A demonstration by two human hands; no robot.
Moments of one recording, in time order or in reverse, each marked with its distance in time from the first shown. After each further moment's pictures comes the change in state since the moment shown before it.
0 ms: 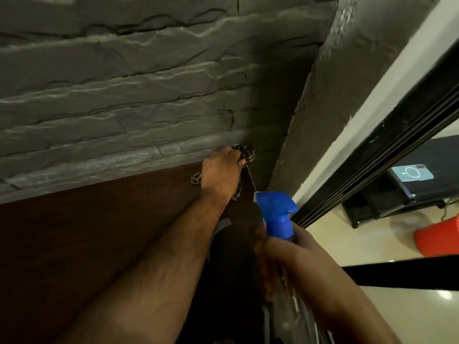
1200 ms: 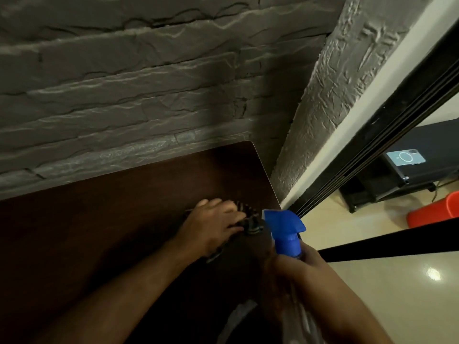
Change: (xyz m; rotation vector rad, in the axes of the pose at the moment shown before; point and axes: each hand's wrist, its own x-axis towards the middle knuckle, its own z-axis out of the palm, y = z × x) left_hand -0.149 -0.062 -0.037 -0.117 -0.251 0.469; right_hand -0.039 0.035 0.044 0.019 0.107 0.081
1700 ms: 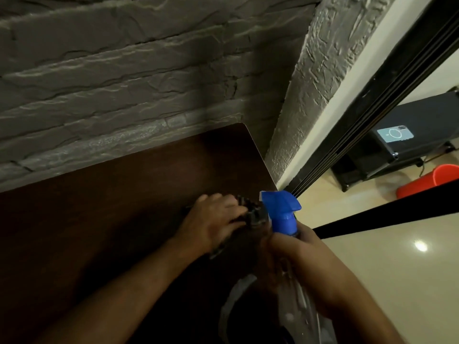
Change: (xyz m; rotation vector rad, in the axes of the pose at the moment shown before) left_hand -0.018 0.024 0.002 -0.050 -0.065 -0.002; right_hand -0.002 0.021 0.003 0.016 0.031 -0.068
